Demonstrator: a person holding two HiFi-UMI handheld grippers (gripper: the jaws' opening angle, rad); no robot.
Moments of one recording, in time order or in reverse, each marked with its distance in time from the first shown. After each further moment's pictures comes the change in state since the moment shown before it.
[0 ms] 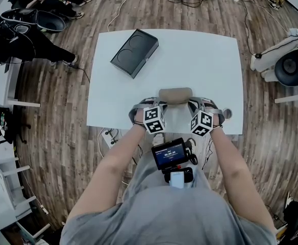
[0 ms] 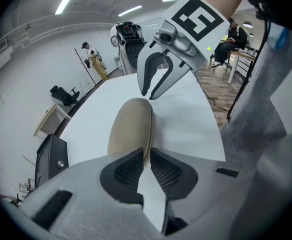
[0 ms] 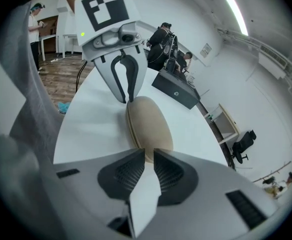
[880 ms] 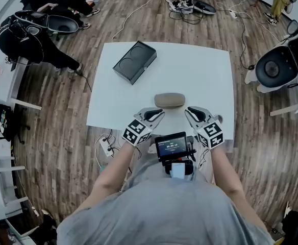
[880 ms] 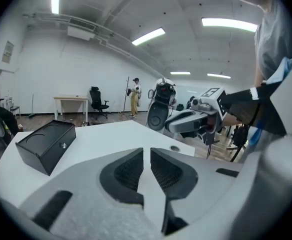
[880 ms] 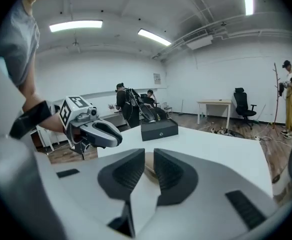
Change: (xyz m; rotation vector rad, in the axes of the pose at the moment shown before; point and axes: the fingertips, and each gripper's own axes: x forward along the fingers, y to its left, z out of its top) left arm -0.123 0.001 0.068 -0.616 -0.610 0.077; right arm -0.127 -0.028 0.041 0.719 -0.547 0.052
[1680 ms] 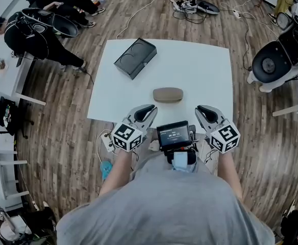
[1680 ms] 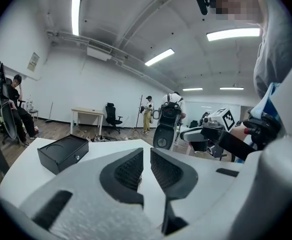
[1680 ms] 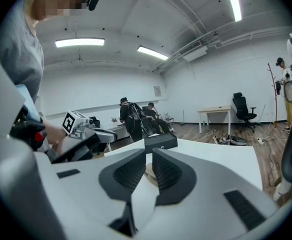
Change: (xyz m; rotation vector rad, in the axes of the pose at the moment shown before) left arm -0.043 -0.031 0.061 -0.059 -0.206 0.174; right arm -0.089 -0.017 0.033 0.042 -0.153 0.035
